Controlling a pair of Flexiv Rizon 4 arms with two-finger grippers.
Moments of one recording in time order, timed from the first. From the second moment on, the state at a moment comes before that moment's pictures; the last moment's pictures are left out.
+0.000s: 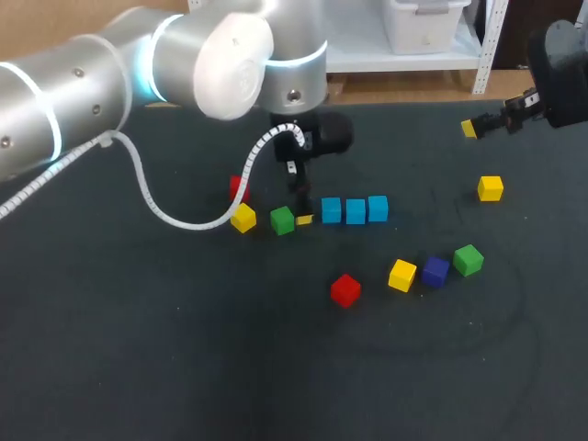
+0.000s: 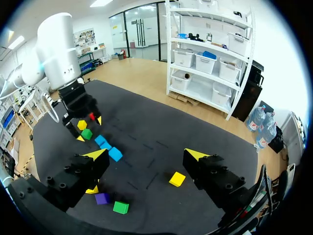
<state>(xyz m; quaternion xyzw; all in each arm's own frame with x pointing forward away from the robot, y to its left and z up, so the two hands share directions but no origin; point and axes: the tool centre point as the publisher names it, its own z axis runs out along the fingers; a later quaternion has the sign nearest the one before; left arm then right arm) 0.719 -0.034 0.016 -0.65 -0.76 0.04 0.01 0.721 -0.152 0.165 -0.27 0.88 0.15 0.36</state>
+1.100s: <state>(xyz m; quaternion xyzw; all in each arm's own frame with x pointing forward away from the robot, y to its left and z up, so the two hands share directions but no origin) 0.702 -0.022 0.021 -0.63 -0.78 -0.02 -0.01 0.721 -0.152 0.165 -0.27 0.88 0.15 0.36</state>
